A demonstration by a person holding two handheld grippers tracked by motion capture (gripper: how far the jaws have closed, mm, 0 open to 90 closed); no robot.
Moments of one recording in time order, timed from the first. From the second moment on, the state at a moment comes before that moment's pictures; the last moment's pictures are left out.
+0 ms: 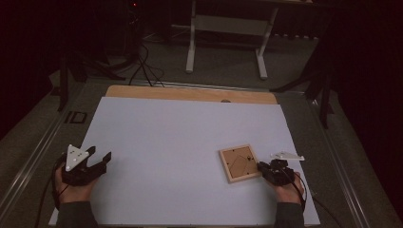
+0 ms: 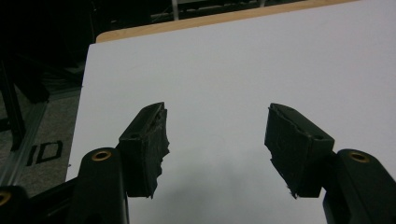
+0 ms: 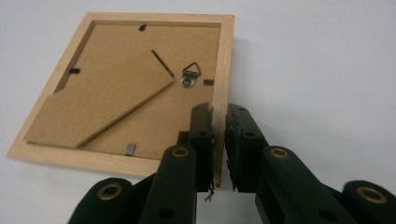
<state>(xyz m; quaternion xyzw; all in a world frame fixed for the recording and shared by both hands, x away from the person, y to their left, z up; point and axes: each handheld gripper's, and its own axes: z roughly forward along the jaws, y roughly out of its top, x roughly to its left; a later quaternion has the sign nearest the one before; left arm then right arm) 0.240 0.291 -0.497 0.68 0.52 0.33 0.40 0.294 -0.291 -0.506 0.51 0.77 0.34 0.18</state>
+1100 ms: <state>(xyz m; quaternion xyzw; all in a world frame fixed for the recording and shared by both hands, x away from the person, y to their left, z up) 0.241 0.287 -0.497 0.69 0.51 0.33 0.40 0.278 -0.241 -0.508 0.46 0.80 0.36 0.13</state>
